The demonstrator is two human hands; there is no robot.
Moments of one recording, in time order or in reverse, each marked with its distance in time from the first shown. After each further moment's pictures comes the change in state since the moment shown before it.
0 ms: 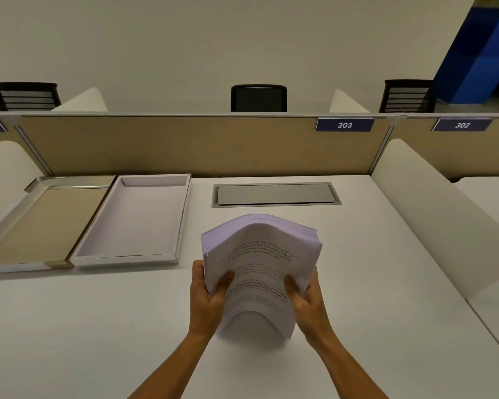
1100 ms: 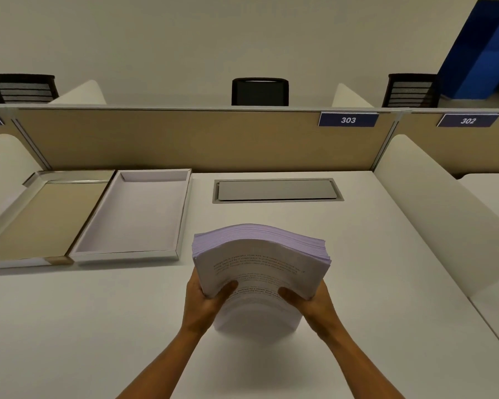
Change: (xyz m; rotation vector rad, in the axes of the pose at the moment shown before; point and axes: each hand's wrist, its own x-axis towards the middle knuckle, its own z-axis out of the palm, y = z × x) left_hand 0.004 -0.032 -0.018 0.050 -0.057 -0.091; right_hand 0.007 0.000 -0.016 0.012 -0.105 0.024
